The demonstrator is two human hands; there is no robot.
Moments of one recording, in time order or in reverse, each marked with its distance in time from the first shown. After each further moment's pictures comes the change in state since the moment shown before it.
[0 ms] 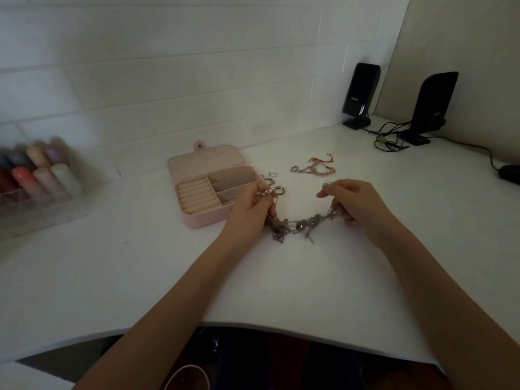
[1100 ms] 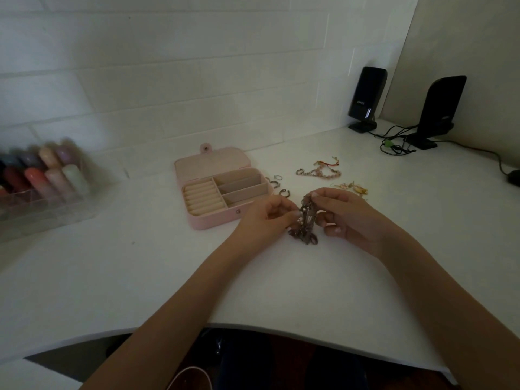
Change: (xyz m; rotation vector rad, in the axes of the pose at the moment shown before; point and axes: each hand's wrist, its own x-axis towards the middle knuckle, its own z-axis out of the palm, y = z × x) left_hand -0.001 -0.004 0.000 0.102 -0.222 0.062; right_hand -0.004 0.002 0.014 0.338 -0.422 0.065
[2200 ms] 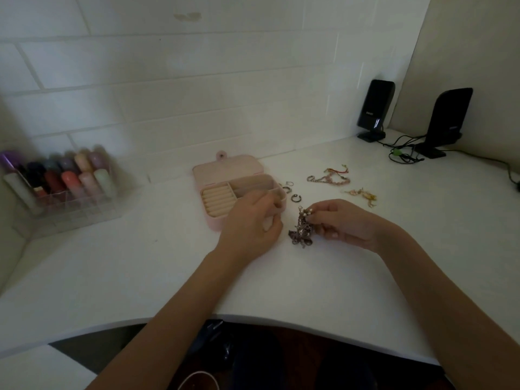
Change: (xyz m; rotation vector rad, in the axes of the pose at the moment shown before) left_hand -0.018 -0.008 -0.038 0.791 0.282 0.535; right_hand 0.013 -0.001 0.010 -0.292 -0.125 0.079
